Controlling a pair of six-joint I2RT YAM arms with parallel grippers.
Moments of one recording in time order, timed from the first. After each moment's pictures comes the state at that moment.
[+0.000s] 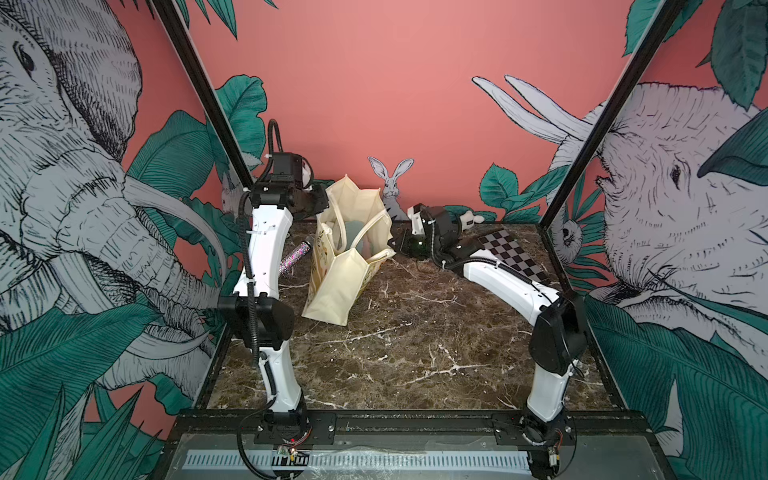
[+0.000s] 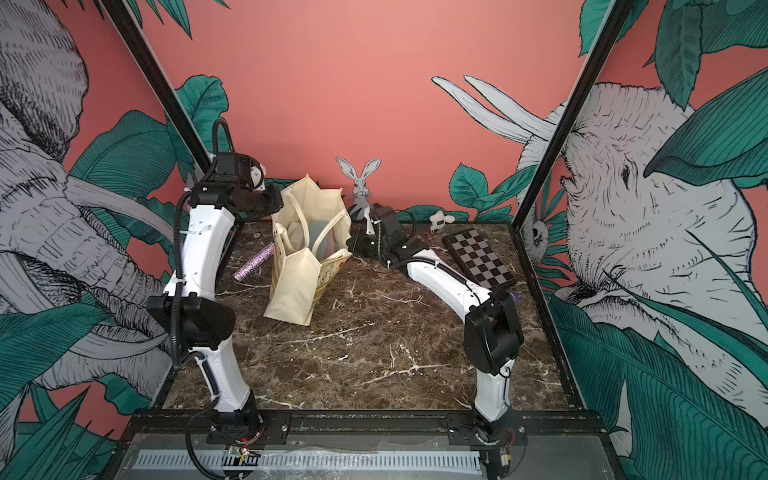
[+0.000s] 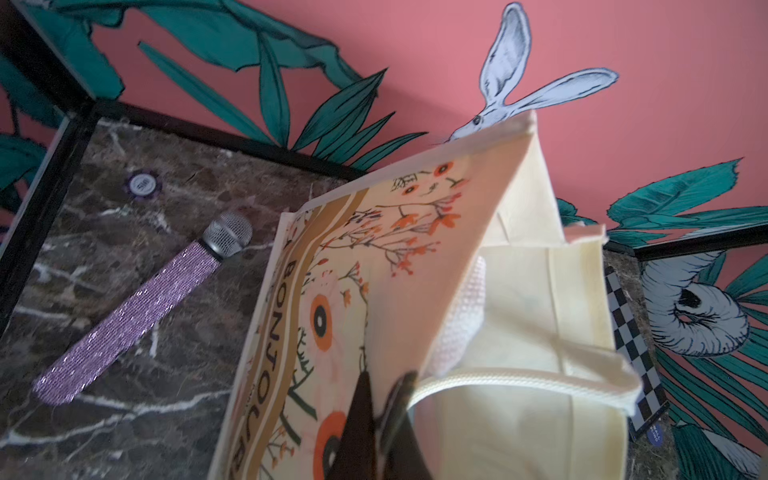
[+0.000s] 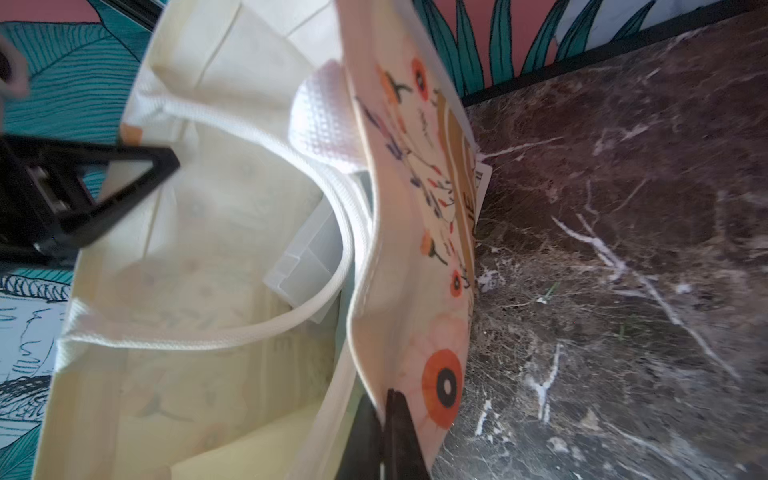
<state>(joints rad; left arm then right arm) -0.11 1.99 2.36 -1.09 0.20 -0.31 0.68 1.87 1.62 -0.23 -0.29 0.83</state>
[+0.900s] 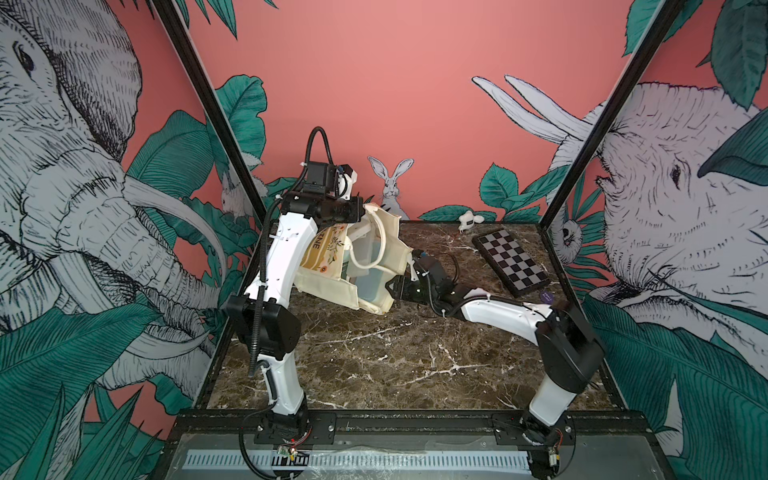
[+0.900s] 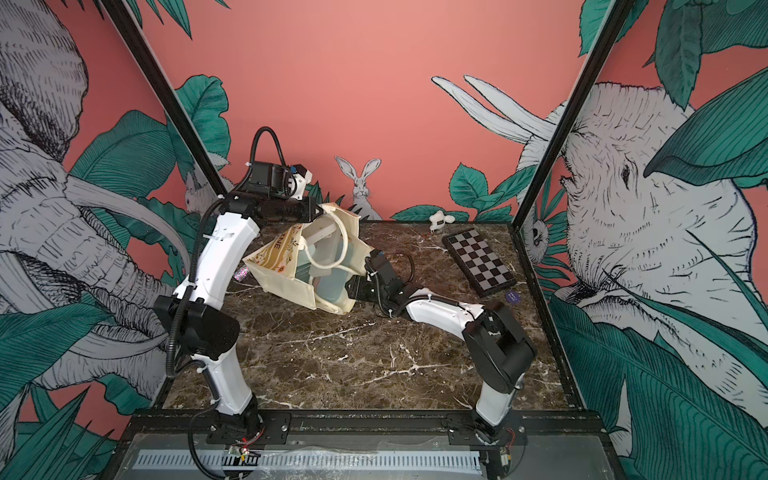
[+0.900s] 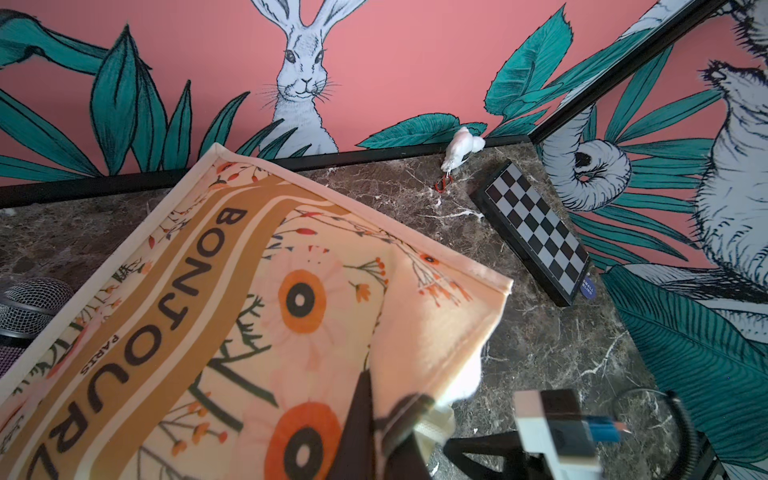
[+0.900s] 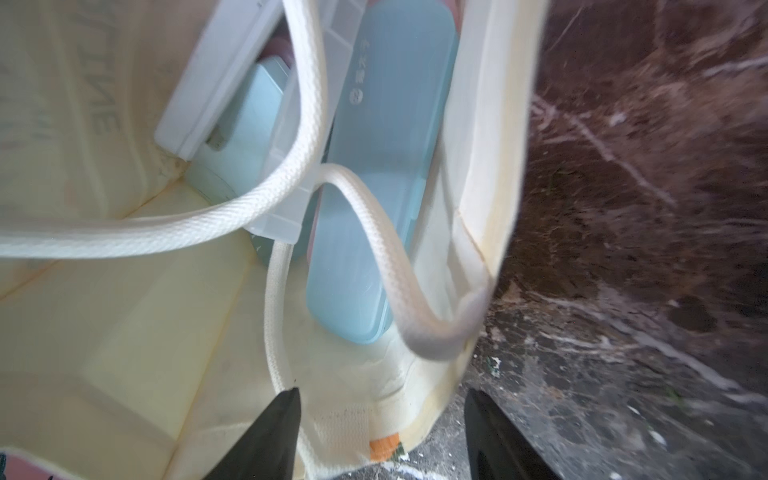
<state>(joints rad) -0.26 1.87 2.10 -0.92 0.37 -0.16 0.78 1.68 1.11 -0.02 -0.08 0.74</state>
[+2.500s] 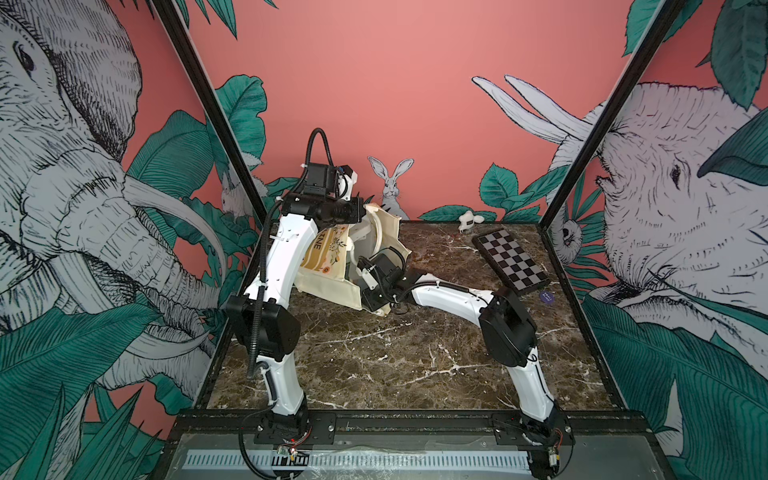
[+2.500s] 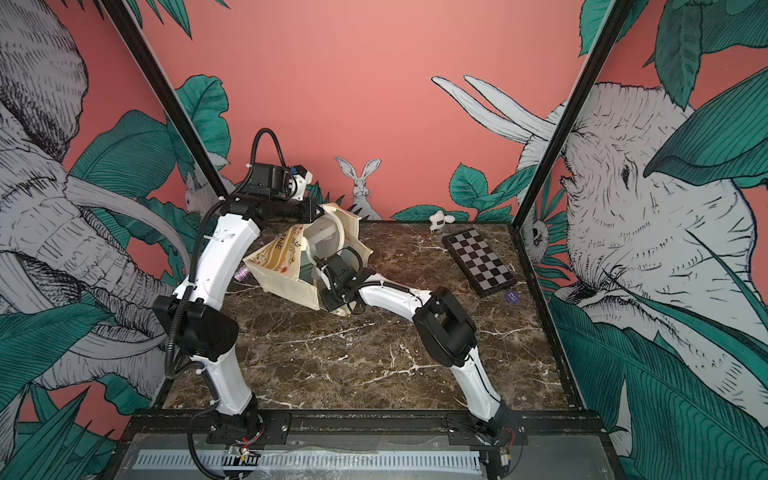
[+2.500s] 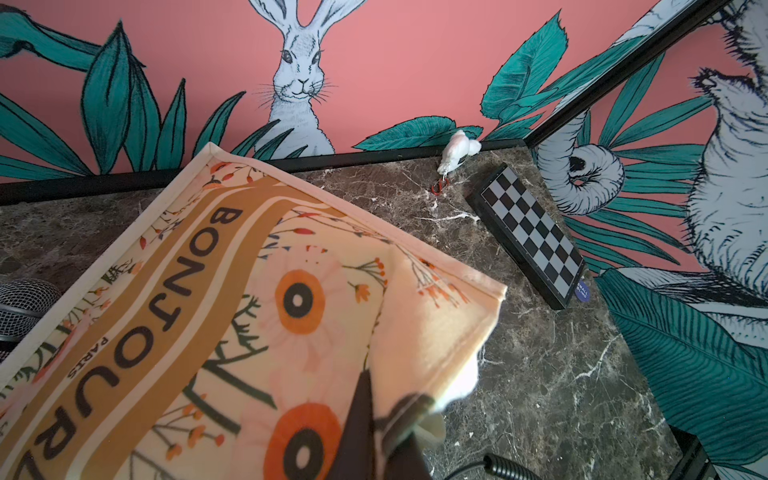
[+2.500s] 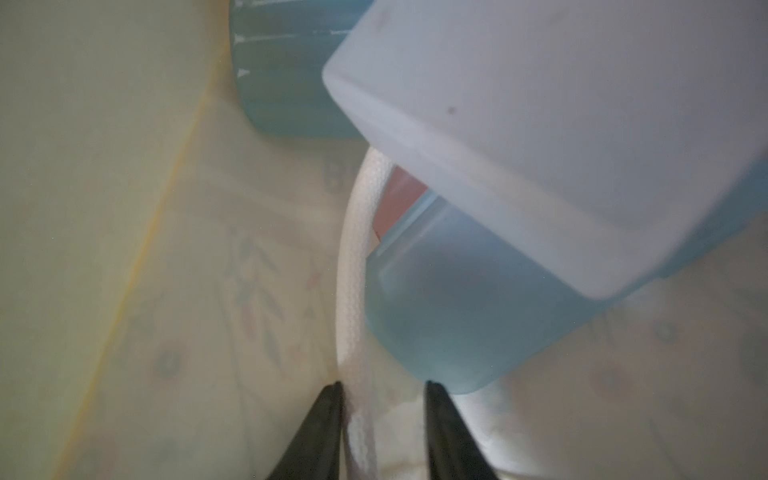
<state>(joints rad) -0.26 1.86 2.08 -0.90 0.38 -0.18 0.91 2.14 1.72 -0.49 -0.09 0.25</state>
